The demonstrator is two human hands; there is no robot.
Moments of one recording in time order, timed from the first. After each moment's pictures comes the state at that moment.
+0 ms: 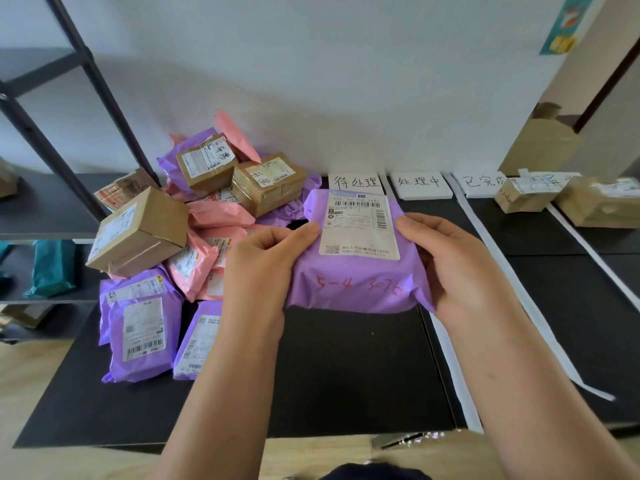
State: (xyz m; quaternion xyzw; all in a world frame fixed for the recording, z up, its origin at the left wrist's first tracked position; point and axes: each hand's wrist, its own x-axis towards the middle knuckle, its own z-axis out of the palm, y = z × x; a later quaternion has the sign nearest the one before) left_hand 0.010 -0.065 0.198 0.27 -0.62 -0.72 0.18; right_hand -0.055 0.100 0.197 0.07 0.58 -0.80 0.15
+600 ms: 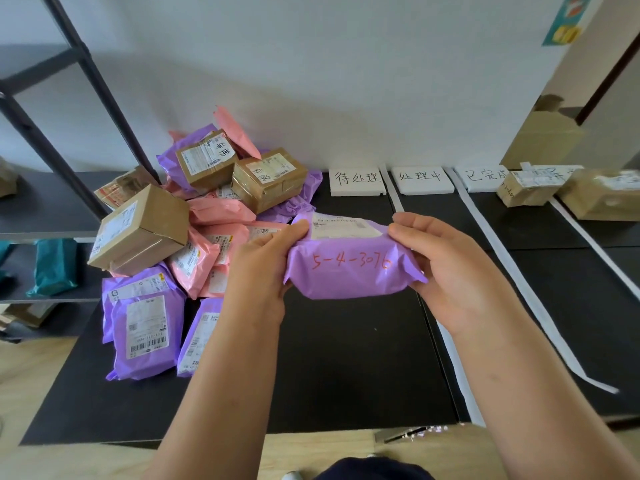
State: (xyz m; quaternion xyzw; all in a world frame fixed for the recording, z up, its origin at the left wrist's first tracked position) left_hand -0.004 -0.080 0.180 0.29 -0.58 -0.75 0.12; right_hand -0.055 0.100 0.192 0.05 0.62 -0.76 0.18
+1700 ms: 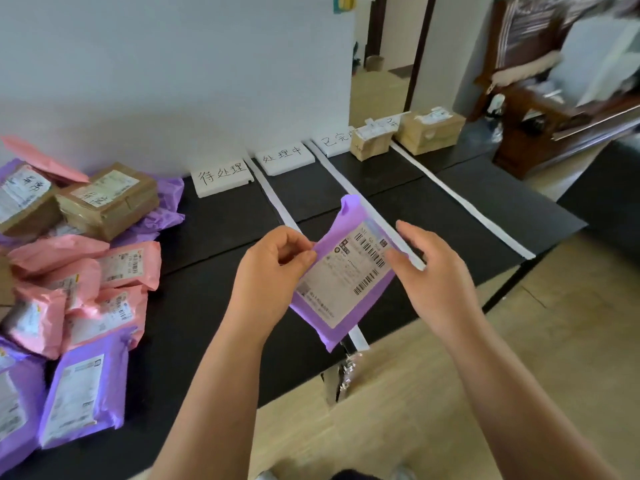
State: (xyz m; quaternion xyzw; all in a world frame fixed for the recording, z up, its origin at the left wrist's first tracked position) left_hand -0.006 0.100 0.148 0.00 -0.86 -0.52 -0.01; right_hand 0.017 0.303 0.137 0.09 0.90 -0.42 -0.06
